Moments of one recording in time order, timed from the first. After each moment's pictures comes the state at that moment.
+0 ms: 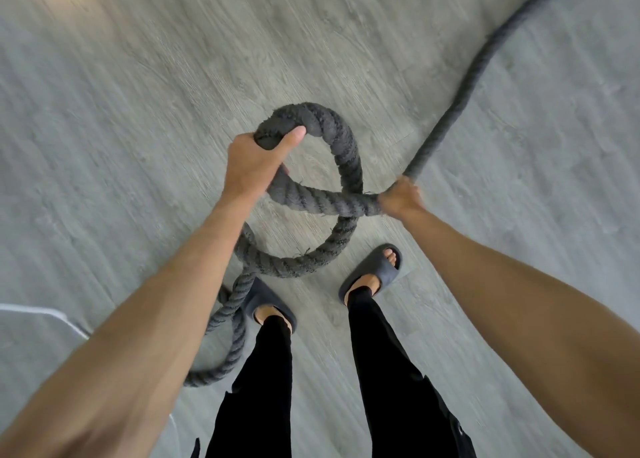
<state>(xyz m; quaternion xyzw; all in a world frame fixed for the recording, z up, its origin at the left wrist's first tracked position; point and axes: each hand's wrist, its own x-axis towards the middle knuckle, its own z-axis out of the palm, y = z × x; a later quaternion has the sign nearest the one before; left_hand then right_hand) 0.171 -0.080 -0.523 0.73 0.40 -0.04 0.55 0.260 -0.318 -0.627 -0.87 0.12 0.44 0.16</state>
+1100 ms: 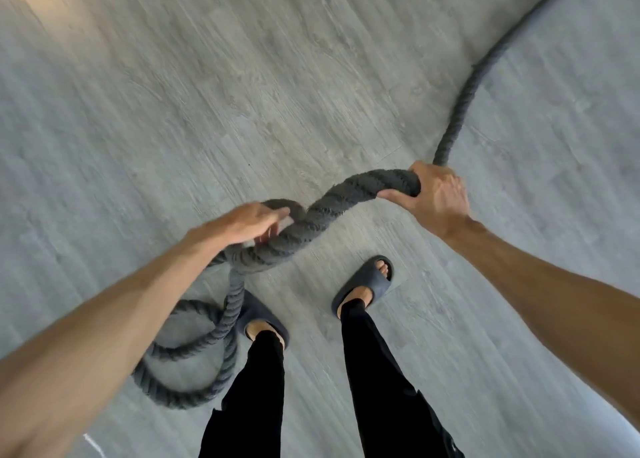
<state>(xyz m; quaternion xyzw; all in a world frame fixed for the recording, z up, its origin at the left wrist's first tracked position) 0.119 -0.064 -0.570 0.79 0.20 -0.45 0.36 0.281 -0.371 -0.544 -0.94 -0.25 0.15 0.15</state>
